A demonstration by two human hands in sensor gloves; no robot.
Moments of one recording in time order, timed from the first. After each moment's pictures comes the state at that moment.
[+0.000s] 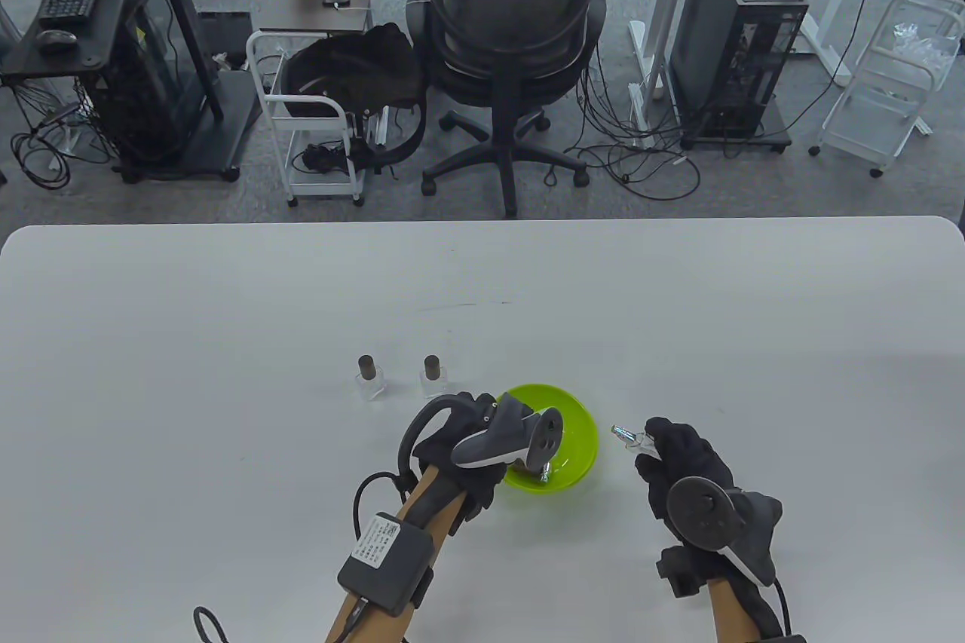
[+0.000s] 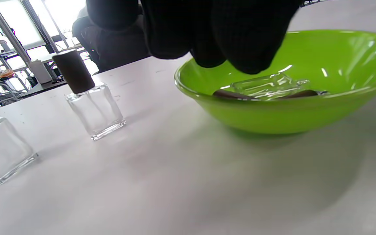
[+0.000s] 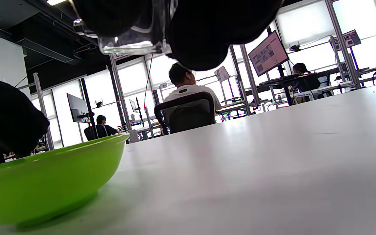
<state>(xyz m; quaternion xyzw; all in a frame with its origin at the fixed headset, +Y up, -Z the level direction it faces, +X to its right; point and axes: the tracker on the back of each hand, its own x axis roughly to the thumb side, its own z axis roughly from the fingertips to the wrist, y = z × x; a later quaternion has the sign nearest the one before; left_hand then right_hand) -0.008 -0.701 -0.355 -0.11 -0.22 -0.14 0.96 0.220 -0.715 -0.274 0.05 -0.16 0.97 0.15</state>
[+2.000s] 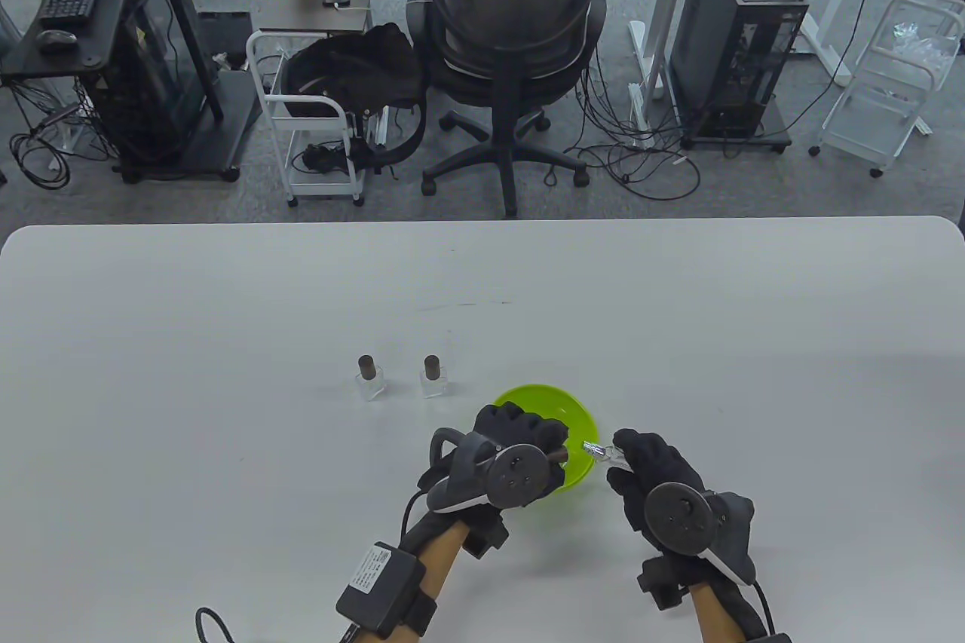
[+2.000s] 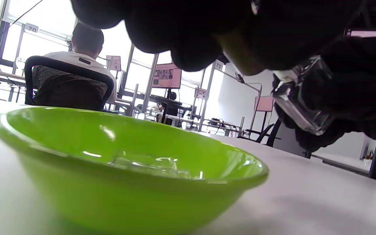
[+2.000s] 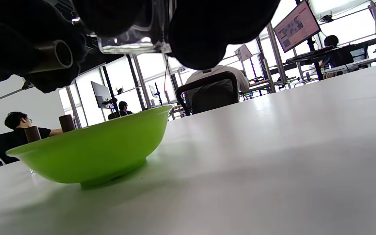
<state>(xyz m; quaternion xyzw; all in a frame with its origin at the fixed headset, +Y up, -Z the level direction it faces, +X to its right) -0.021 -0.703 -0.317 0.10 -0.31 0.18 0.93 0.193 -0.722 -0.270 0.10 -0.12 0.97 0.17</state>
